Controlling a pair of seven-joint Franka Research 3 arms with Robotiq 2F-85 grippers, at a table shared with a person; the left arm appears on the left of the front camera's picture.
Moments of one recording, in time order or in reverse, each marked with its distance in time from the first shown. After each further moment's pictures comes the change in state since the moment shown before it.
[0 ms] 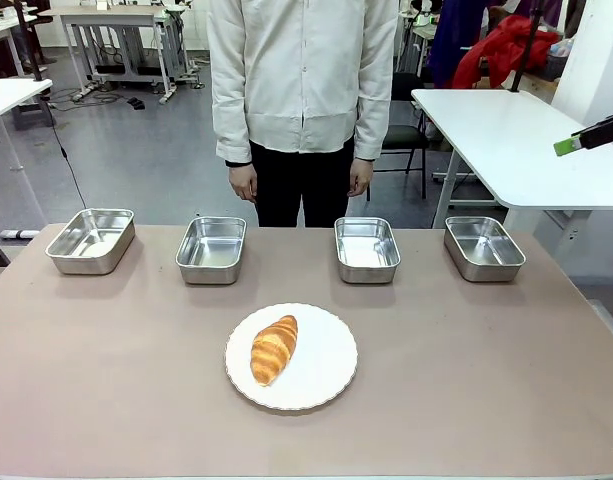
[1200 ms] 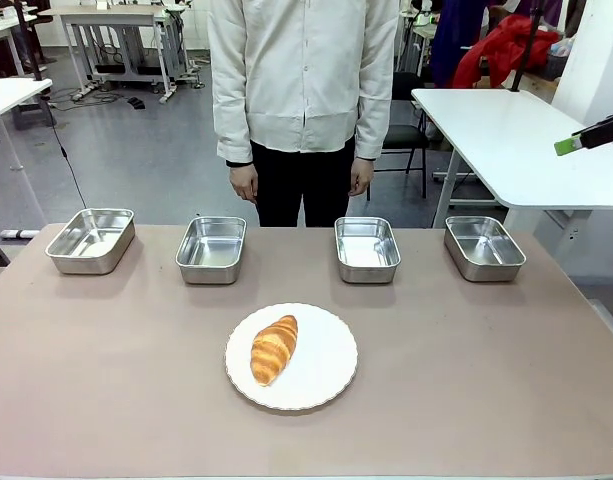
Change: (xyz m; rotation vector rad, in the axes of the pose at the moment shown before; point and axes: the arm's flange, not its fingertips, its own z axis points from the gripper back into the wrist) left arm 0.000 0.000 0.000 0.000 0.000 0.000; right arm 0.000 0.000 0.000 0.000 0.000 0.000
